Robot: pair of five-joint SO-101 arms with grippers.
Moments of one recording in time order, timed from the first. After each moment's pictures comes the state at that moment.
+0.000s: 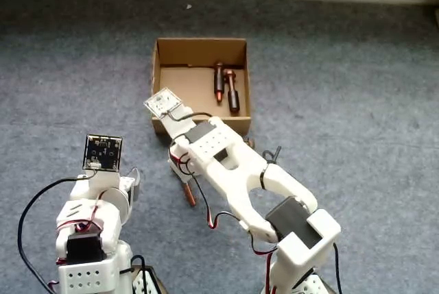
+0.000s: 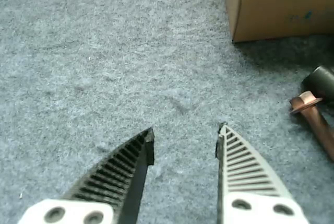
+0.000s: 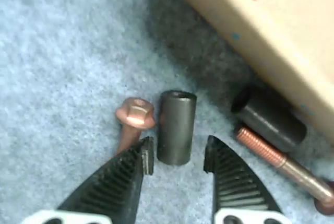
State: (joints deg) left arm -13.7 -103.5 91.6 66.2 -6.0; right arm -44.7 10.0 19.6 54.1 6.0
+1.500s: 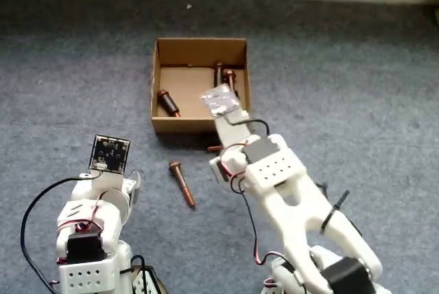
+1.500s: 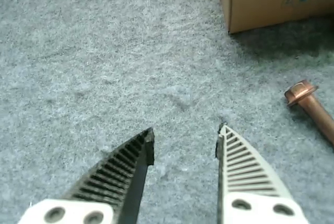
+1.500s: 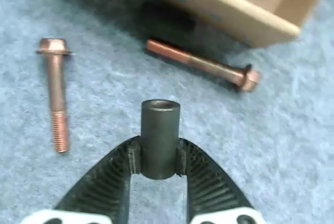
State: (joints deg) left arm -13.7 -103.5 92.2 66.2 -11.4; right arm -31.0 -25.1 46.3 57.1 2.2
